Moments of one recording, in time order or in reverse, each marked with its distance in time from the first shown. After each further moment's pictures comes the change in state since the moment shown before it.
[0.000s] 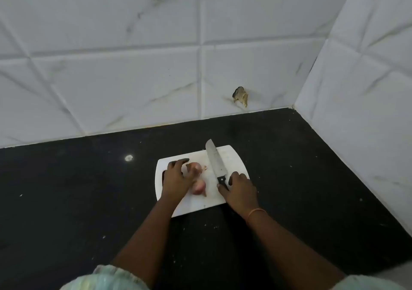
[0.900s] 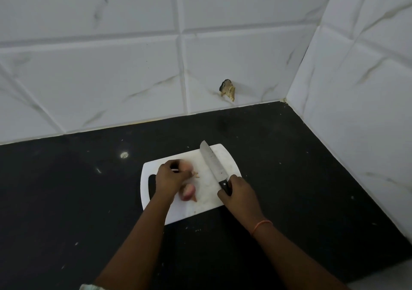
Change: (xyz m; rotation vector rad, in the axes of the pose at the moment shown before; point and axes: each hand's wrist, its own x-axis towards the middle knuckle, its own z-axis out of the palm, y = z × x) left_hand 0.002 0.023 0.032 -0.263 -0.024 -0.276; right_hand -0.006 0.048 -0.012 0.238 0.036 -0.076
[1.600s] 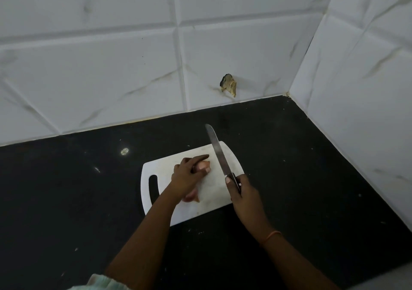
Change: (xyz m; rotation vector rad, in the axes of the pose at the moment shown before) left_hand 0.007 0.007 0.019 0.248 -0.338 0.234; right_hand -0.010 -0.007 -0.002 0.360 0.006 0.122
